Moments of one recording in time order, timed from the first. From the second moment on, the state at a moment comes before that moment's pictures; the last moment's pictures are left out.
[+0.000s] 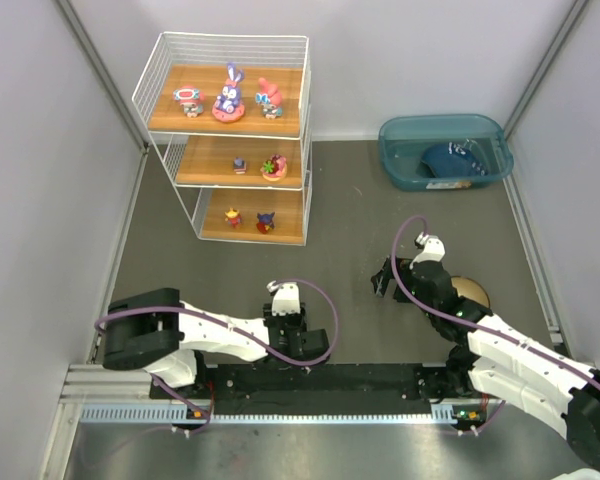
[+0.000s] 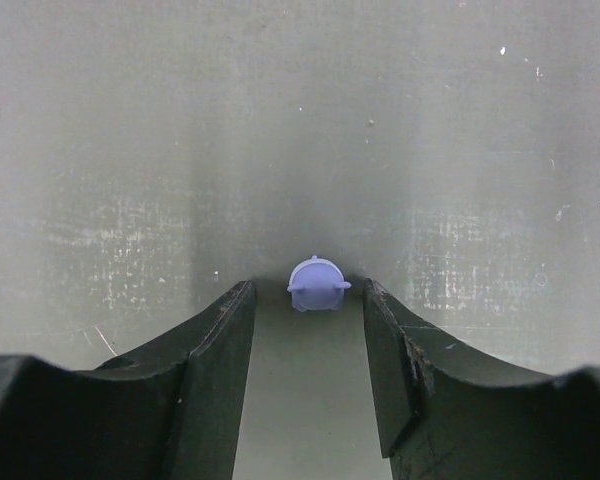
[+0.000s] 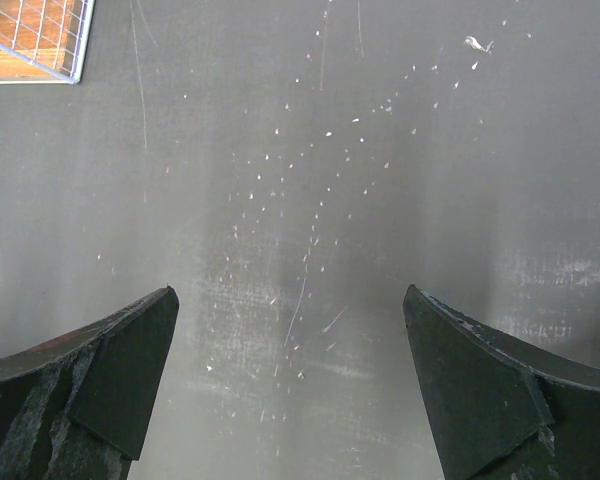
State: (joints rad) left arm -1.42 1.50 0.66 -0.52 -0.86 -1.38; right arm 0.63 0.80 0.29 -0.05 0.25 0.60
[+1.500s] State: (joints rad) left arm -0.86 0.71 0.69 -0.31 -0.74 -0.44; right arm 0.63 0.85 0.29 -0.04 0.24 0.60
